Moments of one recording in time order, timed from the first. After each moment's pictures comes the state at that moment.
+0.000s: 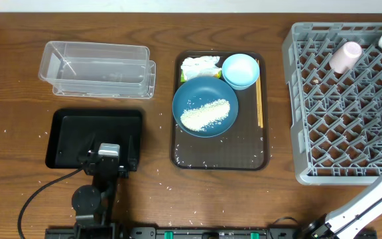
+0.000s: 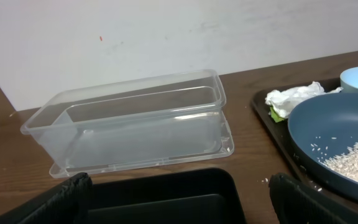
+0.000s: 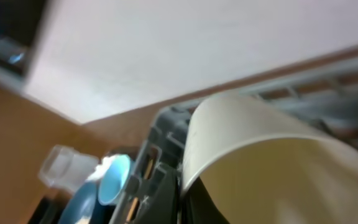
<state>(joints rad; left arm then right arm) 0.04 0.01 0.02 -0.11 0.10 0.17 -0.79 2.45 2.27 -0.88 -1.37 -0.28</state>
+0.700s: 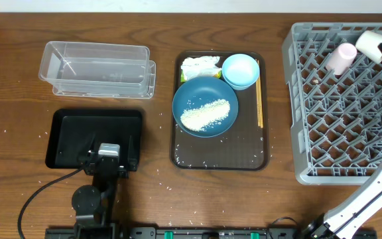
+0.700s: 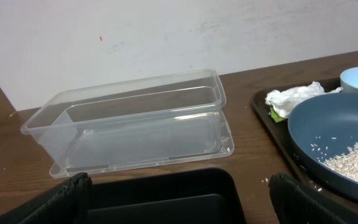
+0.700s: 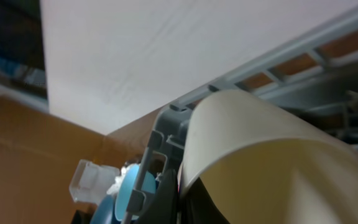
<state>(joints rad) 0.04 0.01 0.02 -0.11 0.10 0.17 -0.71 2.45 2.04 -0.47 -1.33 0.15</state>
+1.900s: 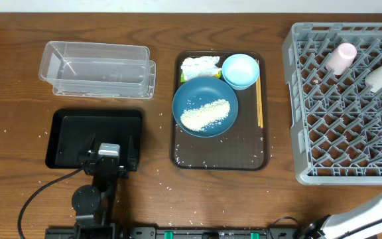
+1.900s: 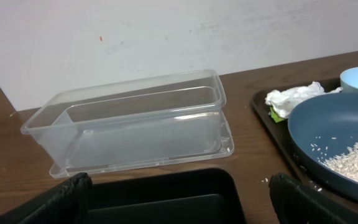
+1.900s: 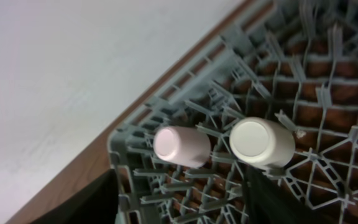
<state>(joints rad) 0.04 0.01 0.02 -0.11 0.10 0.17 -0.80 1.95 2.03 -0.92 -0.70 0.20</state>
